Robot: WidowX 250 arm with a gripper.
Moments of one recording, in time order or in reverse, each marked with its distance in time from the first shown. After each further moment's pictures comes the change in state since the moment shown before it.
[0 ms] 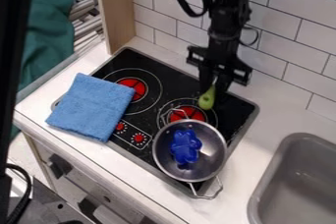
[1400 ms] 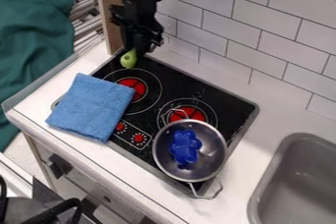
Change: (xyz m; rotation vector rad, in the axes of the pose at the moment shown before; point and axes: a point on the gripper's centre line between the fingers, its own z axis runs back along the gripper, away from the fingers) arm -0.014 0.144 0.026 0.075 -0.061 -0.048
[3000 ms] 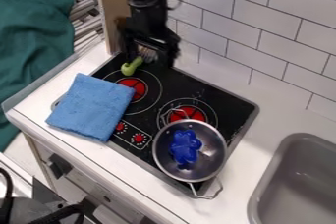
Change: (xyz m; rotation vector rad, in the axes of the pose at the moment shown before) arm -0.036 -0.073 0.035 -0.049 -0.003 0.057
